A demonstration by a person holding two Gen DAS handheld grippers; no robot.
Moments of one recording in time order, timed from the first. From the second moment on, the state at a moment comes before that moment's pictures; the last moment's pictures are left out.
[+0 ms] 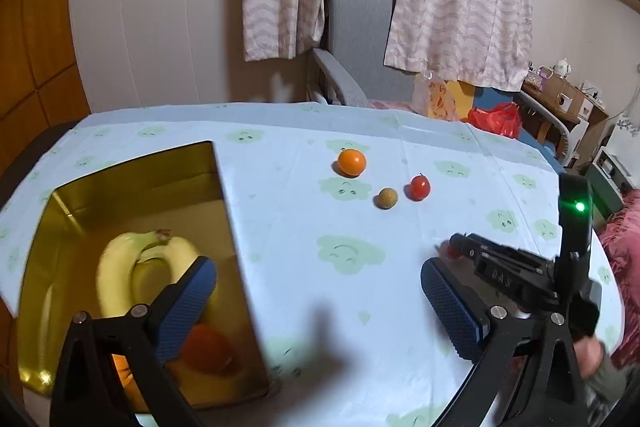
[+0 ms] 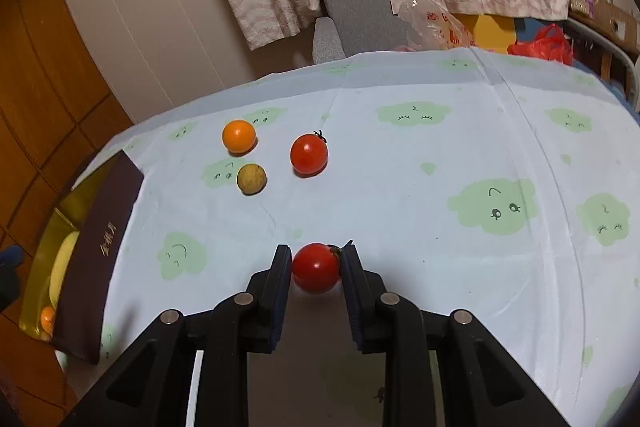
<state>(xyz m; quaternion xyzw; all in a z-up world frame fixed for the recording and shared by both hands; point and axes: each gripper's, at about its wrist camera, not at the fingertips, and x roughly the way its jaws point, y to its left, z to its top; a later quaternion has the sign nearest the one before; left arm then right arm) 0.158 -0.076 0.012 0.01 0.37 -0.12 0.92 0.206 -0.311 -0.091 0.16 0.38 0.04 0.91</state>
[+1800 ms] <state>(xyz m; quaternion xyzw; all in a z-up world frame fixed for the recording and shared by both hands) 0.266 -0.163 -0.071 0.05 0.41 -0.16 0.90 0.199 -0.337 -0.107 0.25 0.35 0.06 0.90</state>
